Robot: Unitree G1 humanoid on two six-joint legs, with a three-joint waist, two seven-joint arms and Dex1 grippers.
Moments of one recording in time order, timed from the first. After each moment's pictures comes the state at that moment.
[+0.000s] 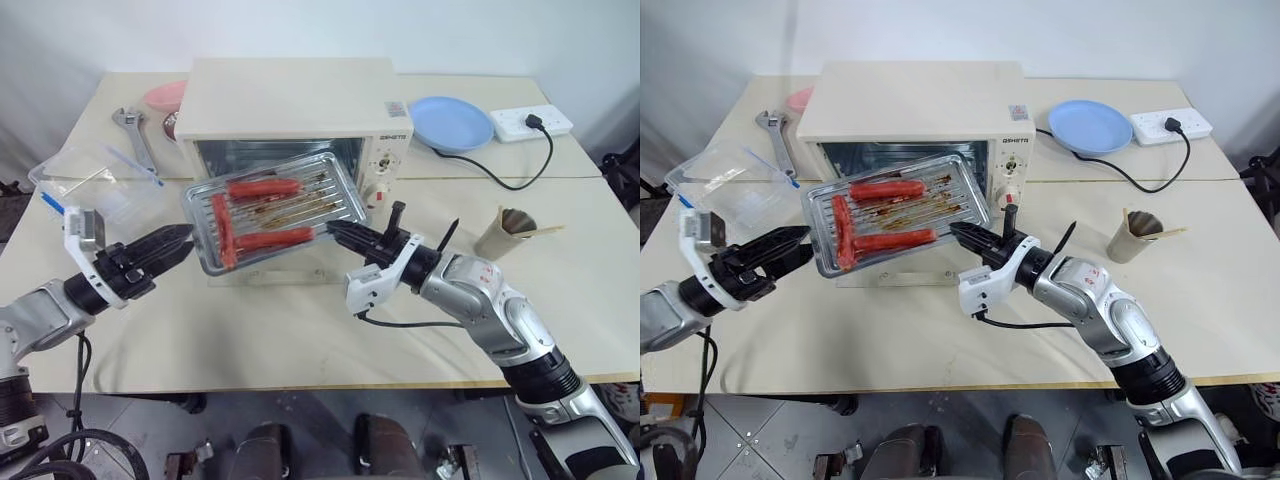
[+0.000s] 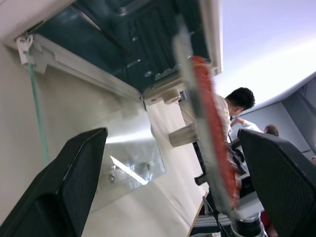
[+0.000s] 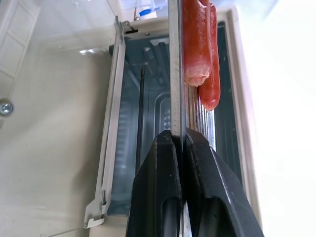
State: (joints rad) left arm -0.31 0.78 0.53 0.15 -1.49 1.27 -0.41; right arm -0.53 -0.55 0.31 -0.19 -0.69 -0.37 0.42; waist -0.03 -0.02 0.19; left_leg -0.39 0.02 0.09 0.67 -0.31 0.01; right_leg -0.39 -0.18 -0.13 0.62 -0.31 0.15
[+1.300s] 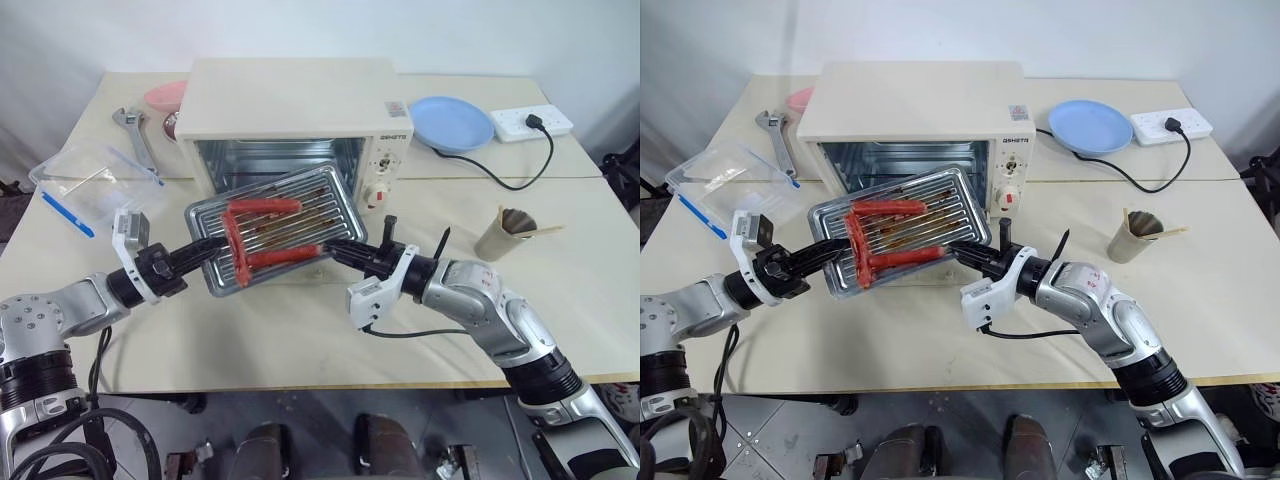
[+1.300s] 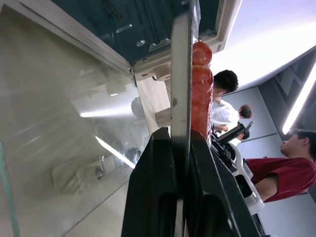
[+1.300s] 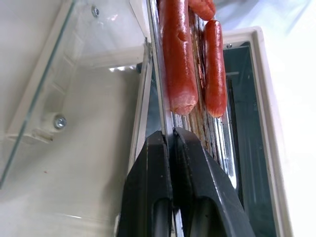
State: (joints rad) left arm -0.44 0.66 0.53 0.23 -1.35 1.40 -0.44; right arm -0.52 -0.55 0.31 -0.16 -0.59 -0.43 0.55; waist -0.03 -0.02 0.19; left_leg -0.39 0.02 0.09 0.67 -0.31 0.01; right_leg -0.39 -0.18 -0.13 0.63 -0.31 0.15
